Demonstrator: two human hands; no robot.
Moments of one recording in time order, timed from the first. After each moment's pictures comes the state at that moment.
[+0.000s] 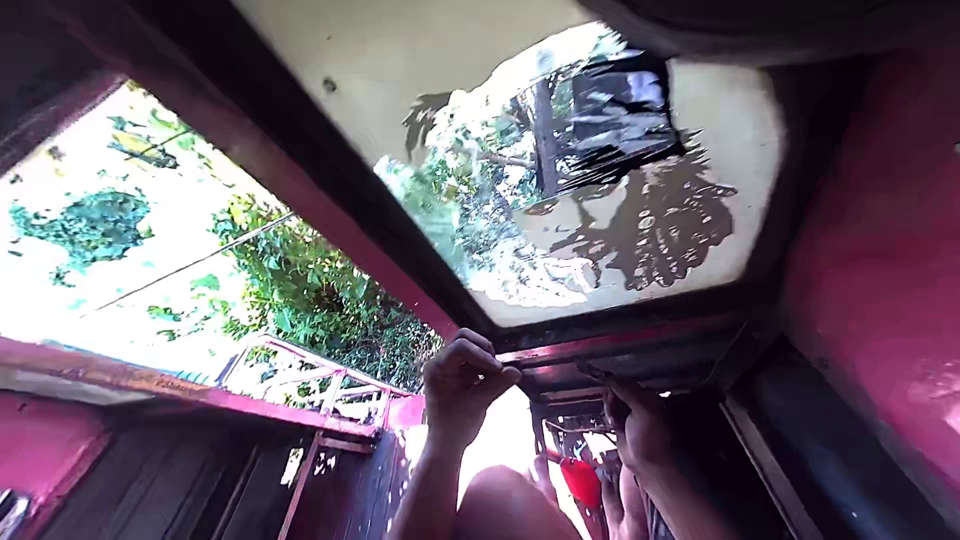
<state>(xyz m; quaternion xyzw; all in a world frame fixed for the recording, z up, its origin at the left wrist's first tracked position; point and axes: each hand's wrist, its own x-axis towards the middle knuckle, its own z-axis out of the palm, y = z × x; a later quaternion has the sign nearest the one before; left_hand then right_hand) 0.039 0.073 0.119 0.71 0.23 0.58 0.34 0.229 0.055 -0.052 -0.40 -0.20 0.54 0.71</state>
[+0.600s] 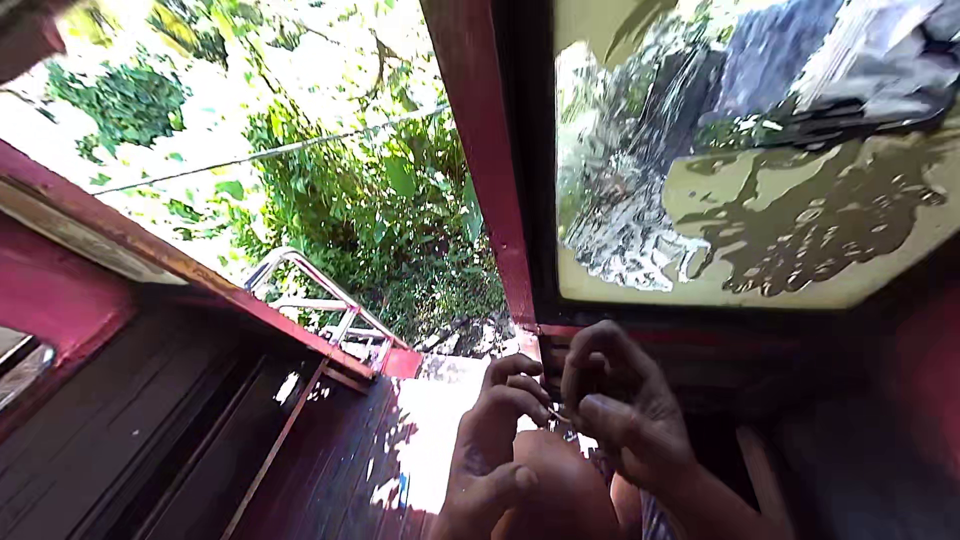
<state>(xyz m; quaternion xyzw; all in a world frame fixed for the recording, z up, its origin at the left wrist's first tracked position) 0.005 -0.017 0.092 0.64 0.16 0.61 0.44 0.172 0.025 0.111 -0.04 -0.59 0.56 0.58</state>
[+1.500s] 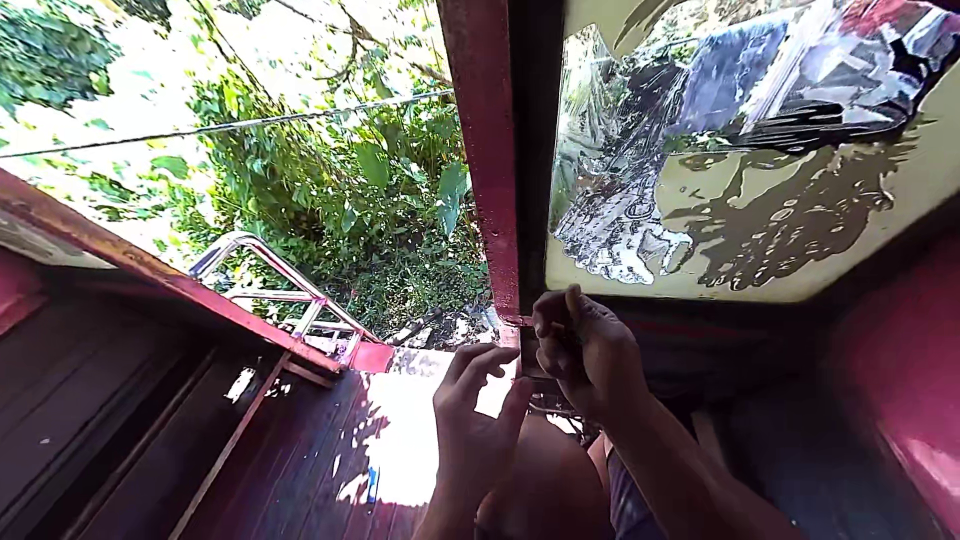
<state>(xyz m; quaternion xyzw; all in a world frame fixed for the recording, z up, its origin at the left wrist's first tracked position) 0.010 -0.007 0.084 0.65 0.42 0.62 0.12 0.150 0.049 0.125 -0.21 -0.38 0.70 0.57</state>
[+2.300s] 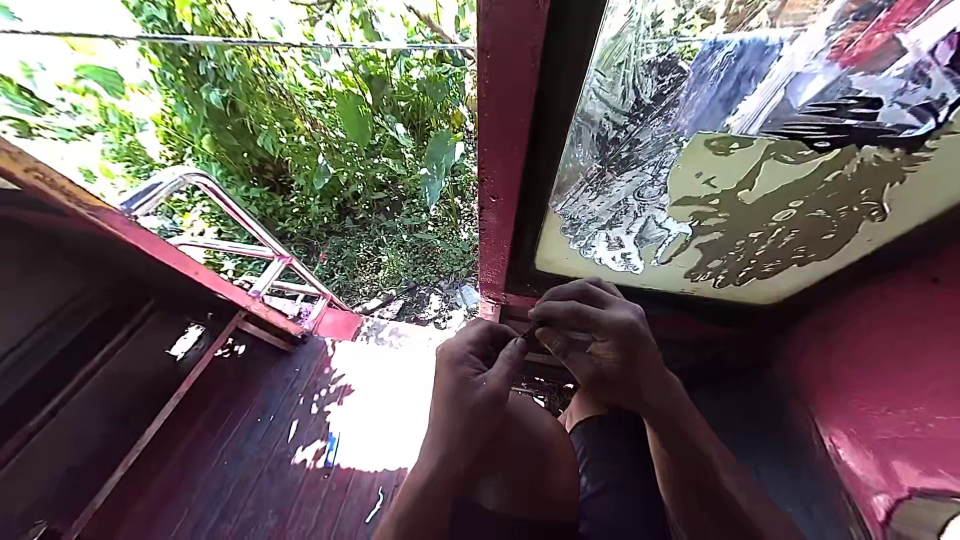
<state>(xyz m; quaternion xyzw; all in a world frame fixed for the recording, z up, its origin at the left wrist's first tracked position) 0.024 0.002 0.086 0.56 0.49 0.58 0.33 0.205 0.067 0.106 -0.28 -0.85 0.10 0.44</state>
